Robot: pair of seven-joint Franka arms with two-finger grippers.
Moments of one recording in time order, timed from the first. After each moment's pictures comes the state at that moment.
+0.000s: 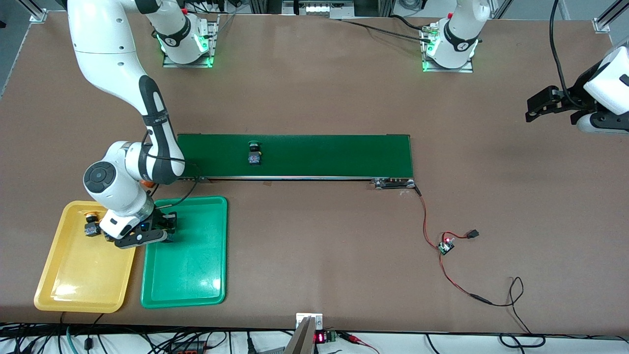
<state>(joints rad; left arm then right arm) 0.01 0.04 -0.06 -1.52 0.00 1.48 -0.01 0.39 0.74 -0.34 -1.67 0.29 2.57 -0.33</state>
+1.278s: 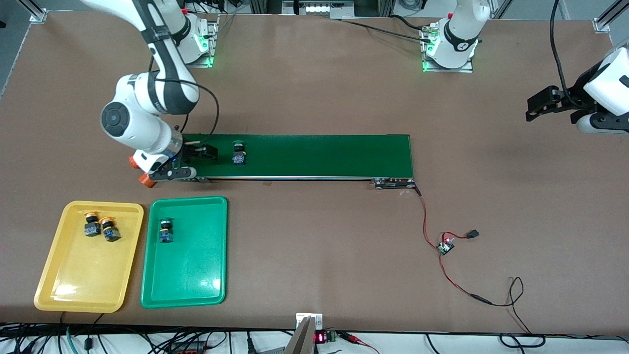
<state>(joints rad) 0.01 0.04 -0.06 -1.52 0.00 1.47 -0.01 0.58 0.24 -0.30 -2.17 0.34 2.29 -0.01</state>
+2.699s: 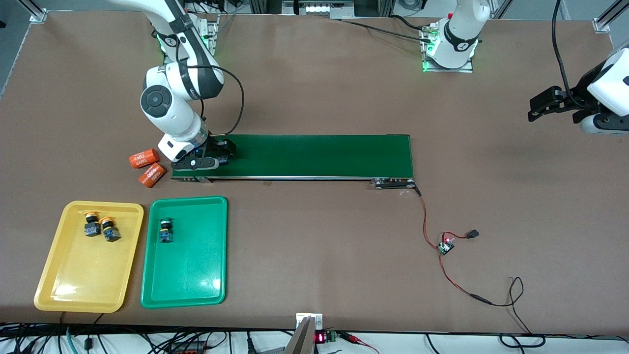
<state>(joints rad) 0.02 0.04 -0.05 -1.52 0.00 1.47 -0.01 0.60 0.24 -0.21 -2.24 0.18 2.47 0.20</state>
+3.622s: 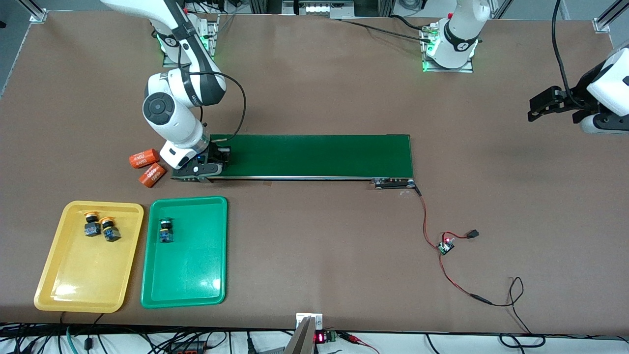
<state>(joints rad) 0.02 0.04 -0.05 -1.52 0.00 1.47 -0.01 0.59 0.28 -0.21 -2.12 0.17 2.44 0.16</state>
